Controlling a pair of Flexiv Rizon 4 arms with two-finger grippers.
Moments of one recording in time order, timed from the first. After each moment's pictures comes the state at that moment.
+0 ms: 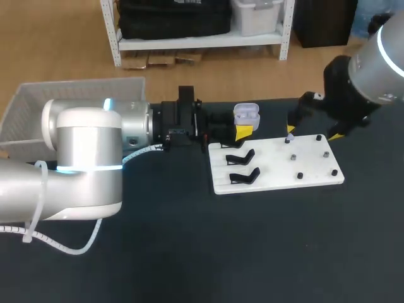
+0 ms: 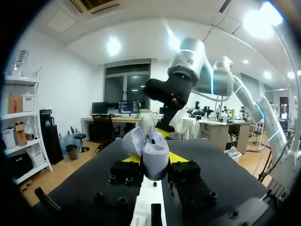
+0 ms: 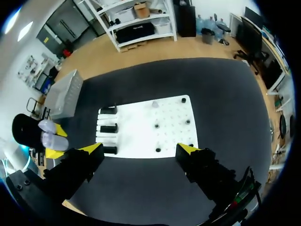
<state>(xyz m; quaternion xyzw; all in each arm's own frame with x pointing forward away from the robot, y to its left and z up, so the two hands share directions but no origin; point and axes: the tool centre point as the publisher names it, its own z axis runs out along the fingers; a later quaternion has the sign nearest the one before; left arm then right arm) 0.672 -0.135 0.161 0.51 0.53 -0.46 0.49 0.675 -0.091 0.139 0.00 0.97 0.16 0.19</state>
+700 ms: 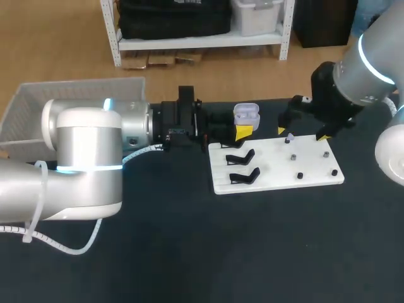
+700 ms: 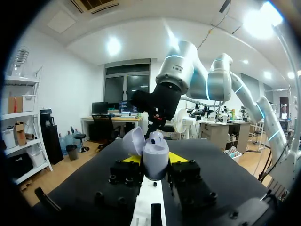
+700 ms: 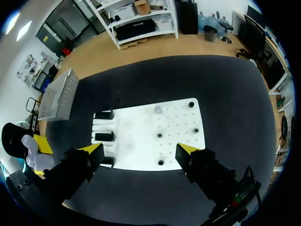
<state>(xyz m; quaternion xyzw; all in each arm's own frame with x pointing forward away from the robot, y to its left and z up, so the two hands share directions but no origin) 0.672 -0.135 0.161 0.51 0.53 -0.46 0.49 0.702 -0.082 0.112 0.01 0.97 0.16 0.18</state>
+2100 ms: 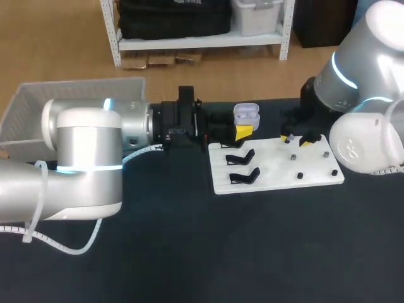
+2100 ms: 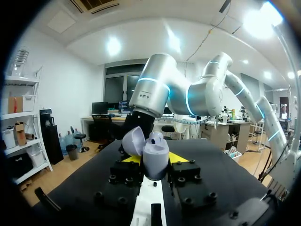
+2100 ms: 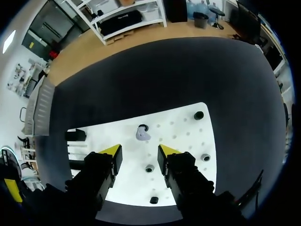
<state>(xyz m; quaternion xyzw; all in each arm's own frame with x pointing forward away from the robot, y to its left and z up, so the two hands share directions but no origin) 0.672 -0.135 0.161 0.51 0.53 -0.46 0.49 0.761 -0.085 0.035 0.06 0.98 0.14 0.14</state>
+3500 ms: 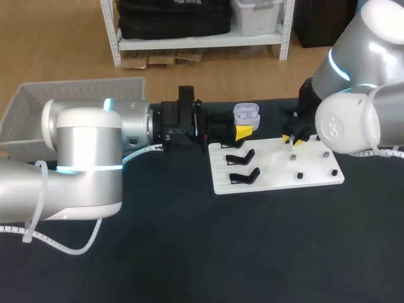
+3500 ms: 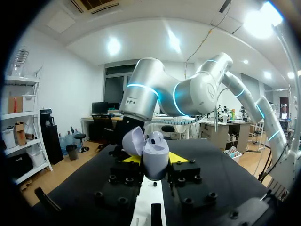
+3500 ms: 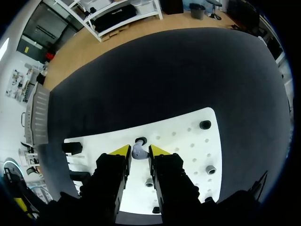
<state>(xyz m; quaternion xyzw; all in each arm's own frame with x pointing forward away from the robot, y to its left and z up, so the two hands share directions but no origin) 0.672 -0.135 0.161 0.51 0.53 -0.46 0.49 0.779 -0.083 0.020 0.08 0.98 0.15 0.11</state>
